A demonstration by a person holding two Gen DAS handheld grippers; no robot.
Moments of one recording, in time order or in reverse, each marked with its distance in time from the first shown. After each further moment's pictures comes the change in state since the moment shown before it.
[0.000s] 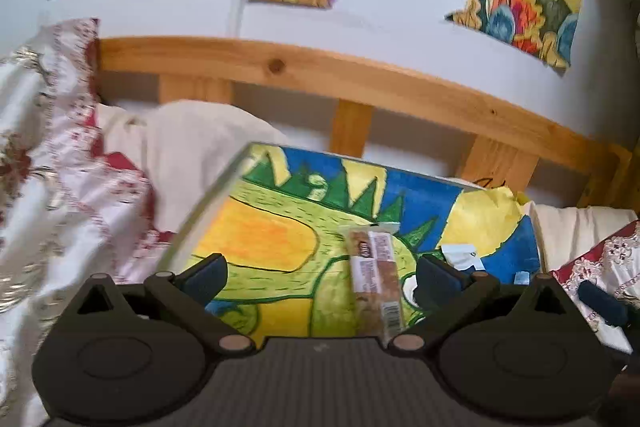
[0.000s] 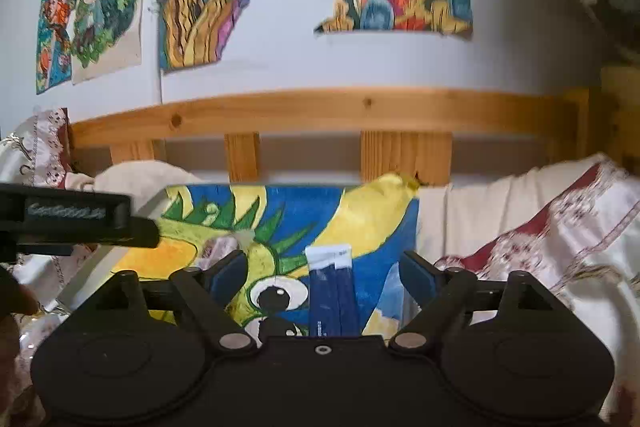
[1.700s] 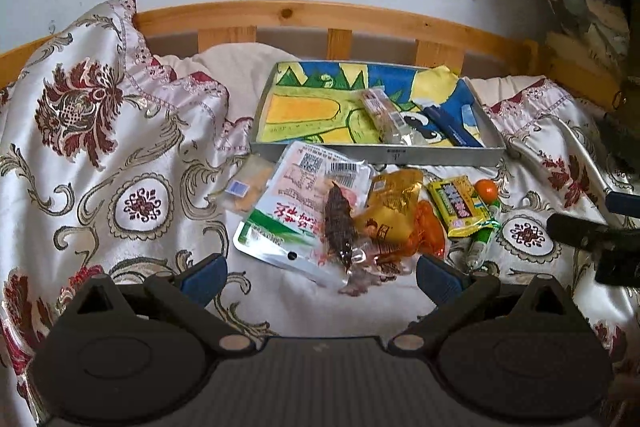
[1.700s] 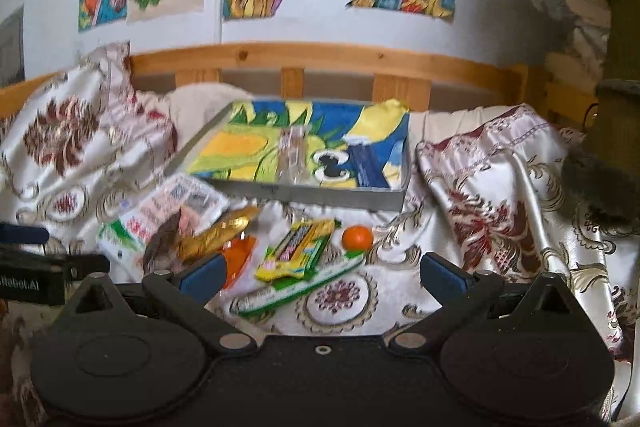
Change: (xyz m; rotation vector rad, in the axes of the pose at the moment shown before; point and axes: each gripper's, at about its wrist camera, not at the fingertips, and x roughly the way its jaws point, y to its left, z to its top) left arm -0.175 0.108 -0.116 0.208 0.126 -0.122; right arm -0.212 0.089 -0.068 -0.072 0.197 -0.065
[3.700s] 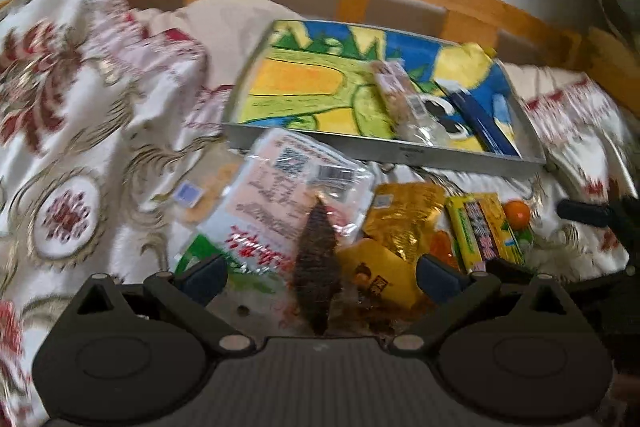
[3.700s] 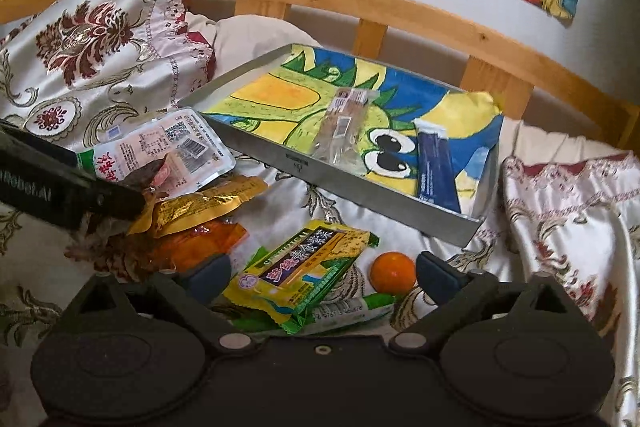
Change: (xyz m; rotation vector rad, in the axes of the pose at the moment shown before) left arm 0.091 -0.010 0.040 -0.065 0.124 0.004; right arm 0.118 -0.006 0.019 -0.269 0.090 0.171
